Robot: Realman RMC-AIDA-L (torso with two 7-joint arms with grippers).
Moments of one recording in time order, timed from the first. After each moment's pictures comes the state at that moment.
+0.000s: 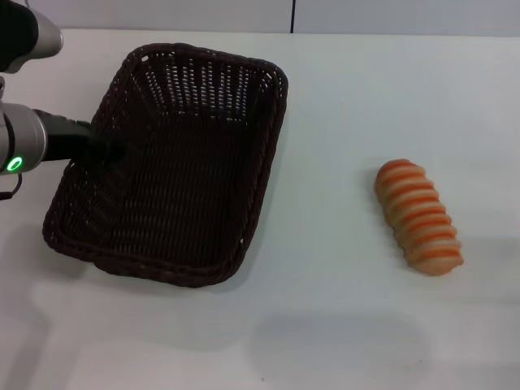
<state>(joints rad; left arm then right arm) -0.17 -2.06 -1.54 -1.66 2.79 -1.03 0.27 0.16 2.08 0.17 0.29 -1.43 -1.78 0.21</state>
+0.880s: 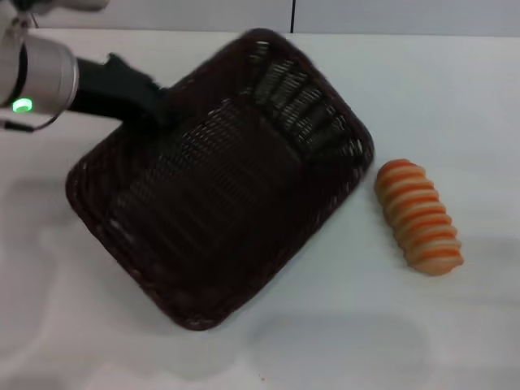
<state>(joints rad) -0.42 -2.06 -1.84 -1.56 2.39 -1.34 0.95 0.16 2.08 0.16 0.30 -1.43 -1.81 0.21</state>
